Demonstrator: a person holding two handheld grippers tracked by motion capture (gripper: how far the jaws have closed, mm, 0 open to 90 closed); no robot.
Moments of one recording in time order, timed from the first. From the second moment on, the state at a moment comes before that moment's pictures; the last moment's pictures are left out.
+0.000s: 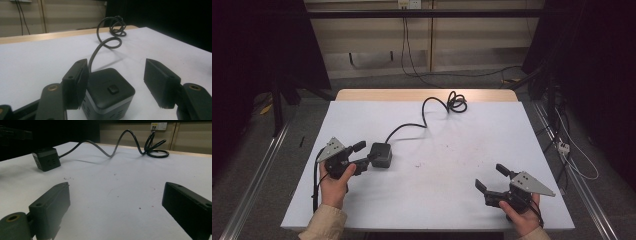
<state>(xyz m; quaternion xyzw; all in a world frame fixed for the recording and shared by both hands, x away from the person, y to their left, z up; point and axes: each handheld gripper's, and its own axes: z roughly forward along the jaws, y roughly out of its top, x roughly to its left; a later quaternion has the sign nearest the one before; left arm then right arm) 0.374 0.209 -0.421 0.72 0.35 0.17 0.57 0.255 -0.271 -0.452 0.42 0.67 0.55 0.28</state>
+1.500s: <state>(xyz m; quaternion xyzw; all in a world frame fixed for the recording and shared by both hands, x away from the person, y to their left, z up) 0.384 0.202 -0.418 0.74 0.35 0.15 0.55 0.255 -0.271 -0.452 0.42 0.67 0.54 0.28</state>
